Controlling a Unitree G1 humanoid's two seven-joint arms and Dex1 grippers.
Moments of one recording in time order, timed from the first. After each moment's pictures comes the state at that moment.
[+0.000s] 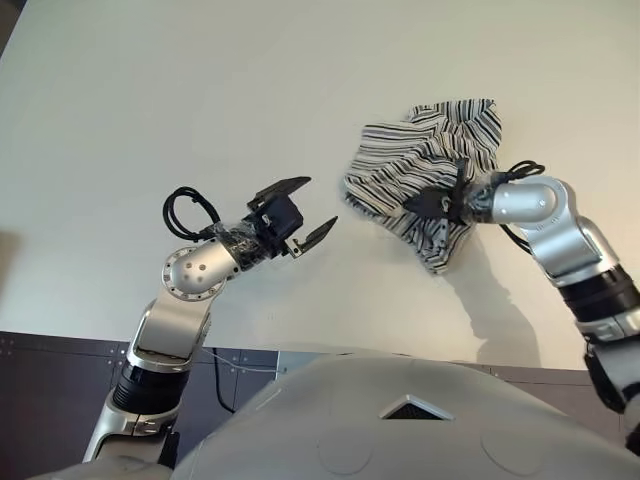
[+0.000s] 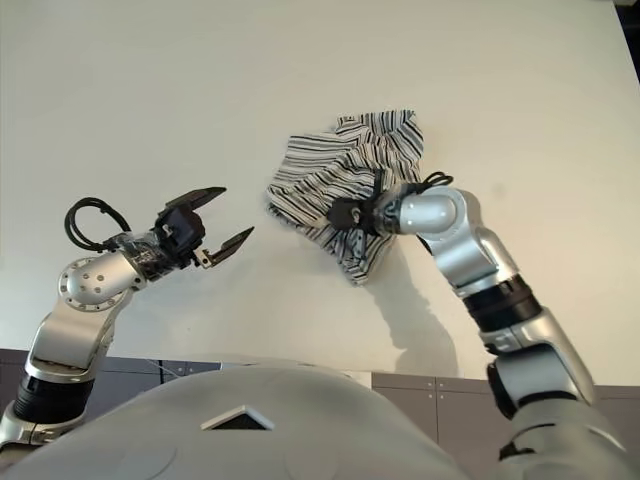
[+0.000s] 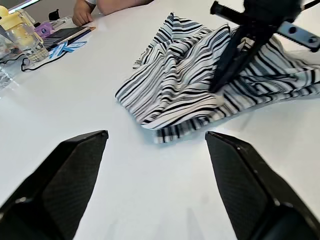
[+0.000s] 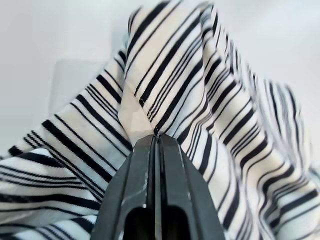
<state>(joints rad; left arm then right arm) 0.25 0.54 -0.20 -0.52 -0.06 0.27 -0.61 -0.29 -0.60 0.46 0.00 -0.16 0.13 0.94</state>
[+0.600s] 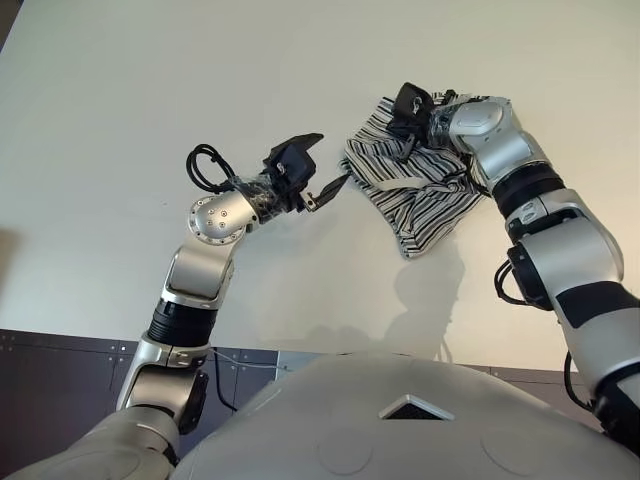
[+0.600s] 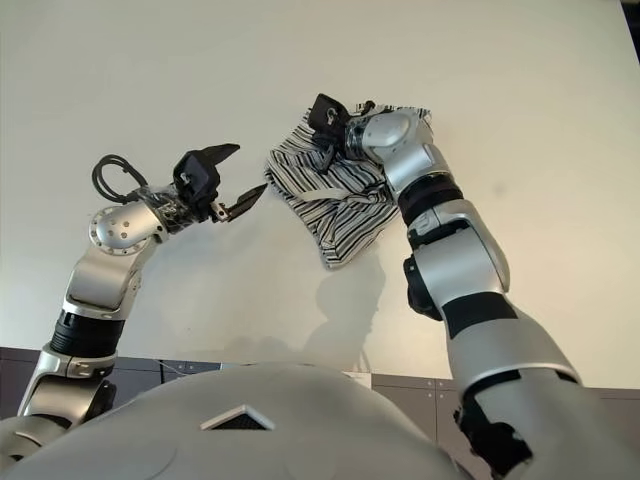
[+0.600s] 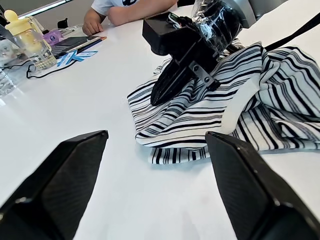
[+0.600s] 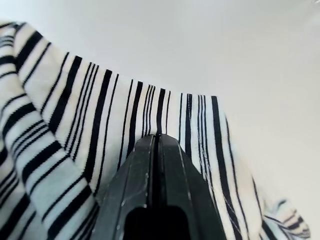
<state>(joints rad) -0.06 0.42 -0.23 -0.13 -0.06 0.19 -0.62 -0.84 -0.21 0.38 1.09 -0.18 -0.04 0.70</state>
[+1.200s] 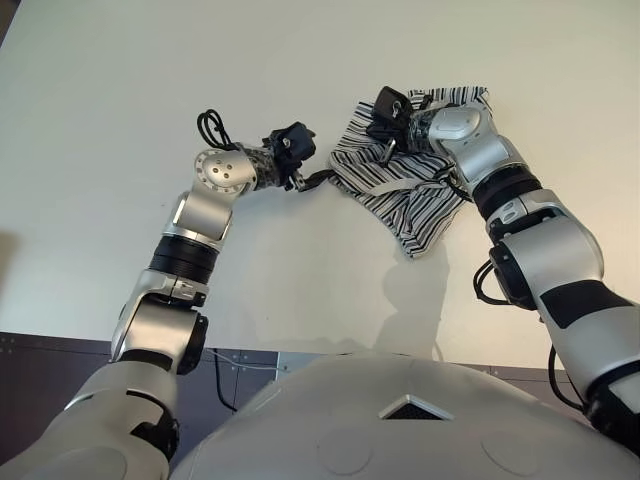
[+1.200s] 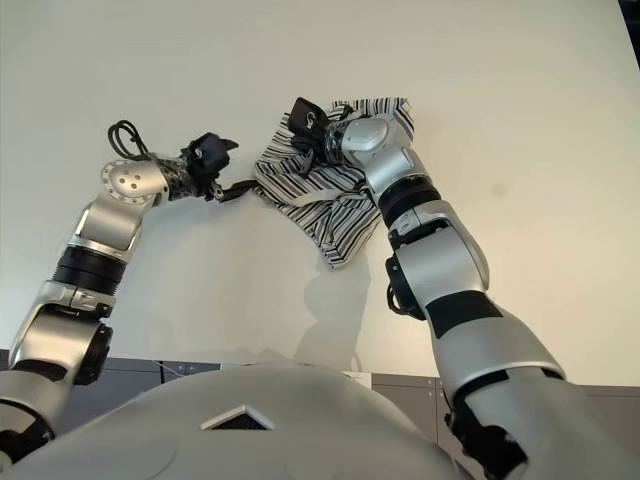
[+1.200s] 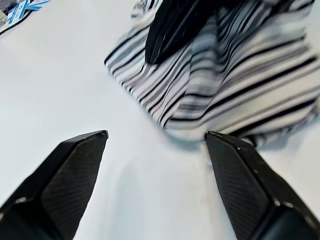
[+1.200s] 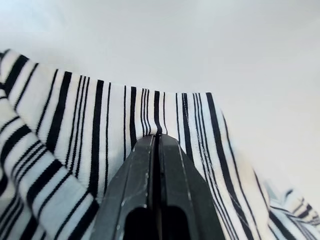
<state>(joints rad) -0.37 0.46 -0.32 0.38 0.07 0.06 -0.77 -0.85 -0.14 0.36 1.12 -0.21 -0.07 0.68</state>
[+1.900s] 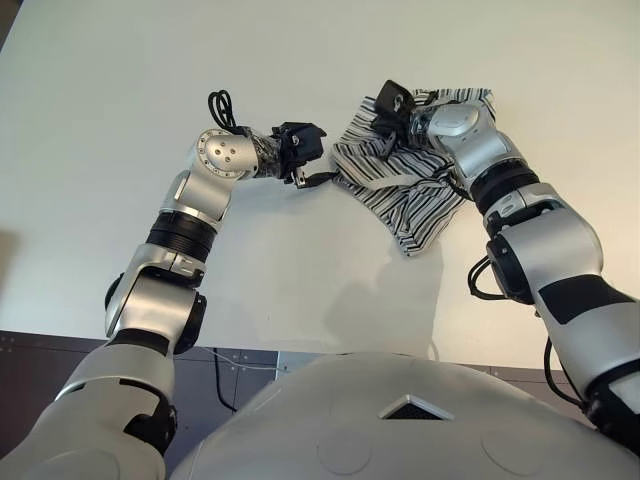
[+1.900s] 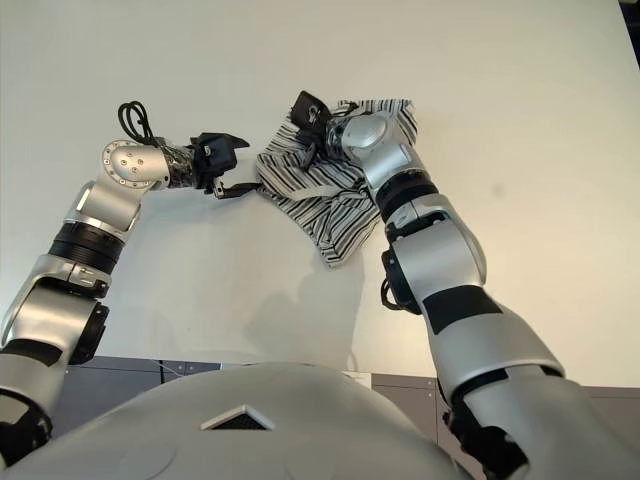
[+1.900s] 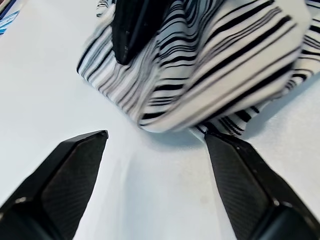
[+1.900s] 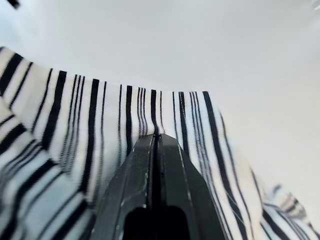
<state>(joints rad) -0.51 0.46 -0.40 0.59 0.13 -0.13 -0.91 -0.91 -0.12 0.26 1.24 -0.21 -0.01 0.51</state>
